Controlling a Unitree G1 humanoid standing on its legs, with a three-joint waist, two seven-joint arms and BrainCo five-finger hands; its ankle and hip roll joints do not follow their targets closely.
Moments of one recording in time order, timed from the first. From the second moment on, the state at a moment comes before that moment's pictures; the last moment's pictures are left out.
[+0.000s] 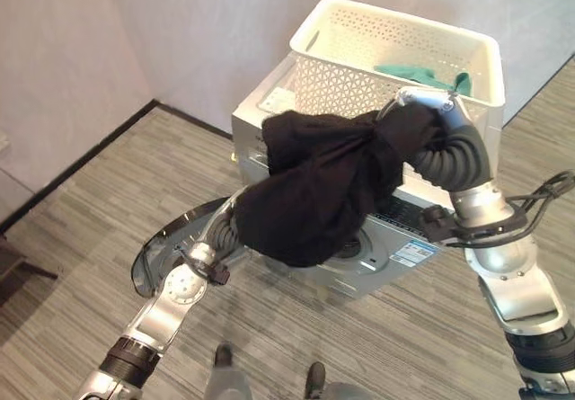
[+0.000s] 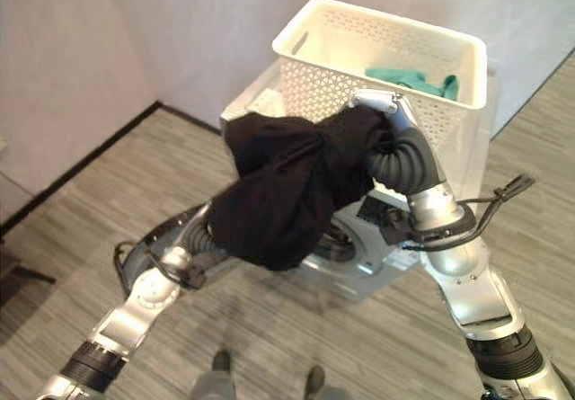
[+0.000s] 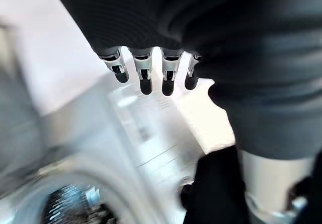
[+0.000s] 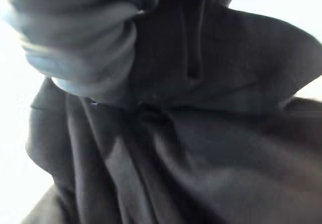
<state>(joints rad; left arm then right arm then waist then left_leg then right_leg) -0.23 0.52 -0.33 -0.01 0.14 -0.13 0.04 -0.27 -0.63 0.05 -0.49 0.00 -0.15 -0.10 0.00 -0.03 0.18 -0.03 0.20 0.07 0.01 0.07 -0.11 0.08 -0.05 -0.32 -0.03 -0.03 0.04</state>
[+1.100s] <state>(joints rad) -0.48 0.27 -0.68 0.14 -0.11 -0.08 -0.12 -0.33 -0.58 0.14 -0.45 -0.05 -0.07 -0.09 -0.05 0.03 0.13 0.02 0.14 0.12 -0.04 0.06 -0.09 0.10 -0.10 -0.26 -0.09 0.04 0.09</state>
